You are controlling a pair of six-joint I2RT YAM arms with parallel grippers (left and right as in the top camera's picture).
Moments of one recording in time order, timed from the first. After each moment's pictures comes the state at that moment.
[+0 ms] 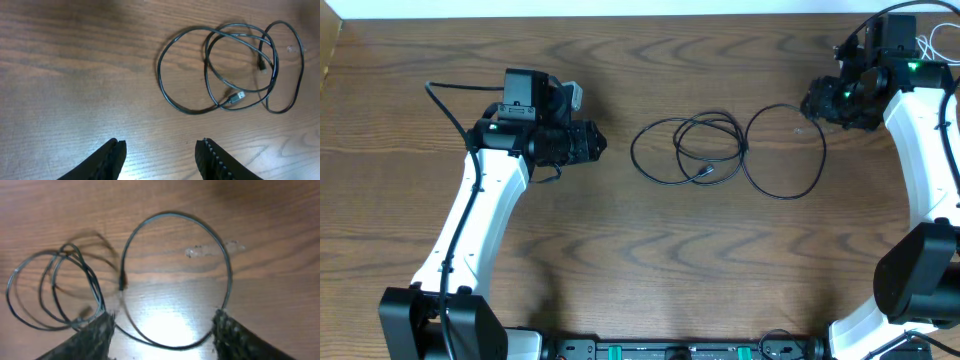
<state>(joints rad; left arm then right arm) -0.11 1.55 1.23 -0.78 0.39 -0.21 -0.07 1.80 1.61 -0.98 -0.20 0.12</state>
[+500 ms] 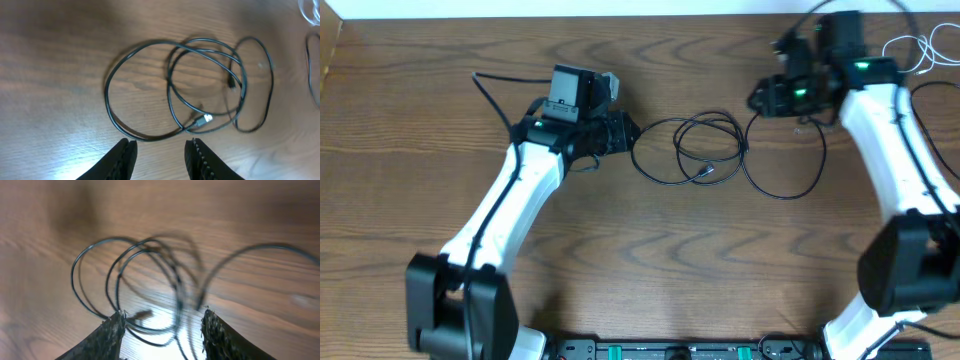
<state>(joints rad) -0.26 1.64 1.23 -0.57 0.39 -0.43 0.10 1.86 1.61 -0.86 -0.39 0.03</state>
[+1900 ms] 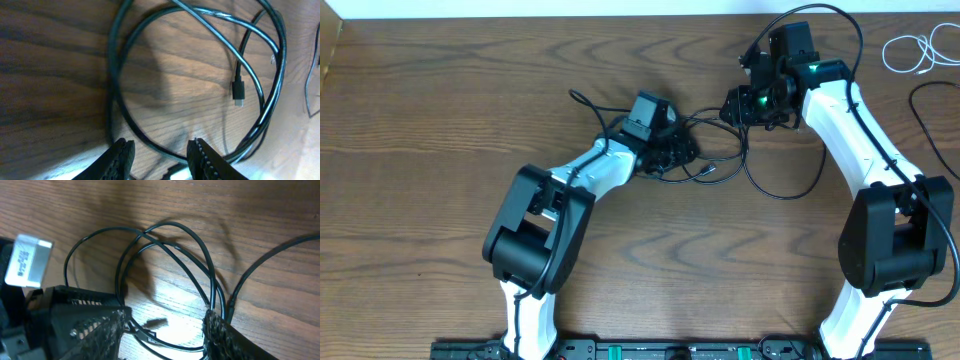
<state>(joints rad) -0.48 2.04 1.23 -0.14 0.45 -0.77 0.18 1.97 1.61 -0.82 -0.36 0.13</state>
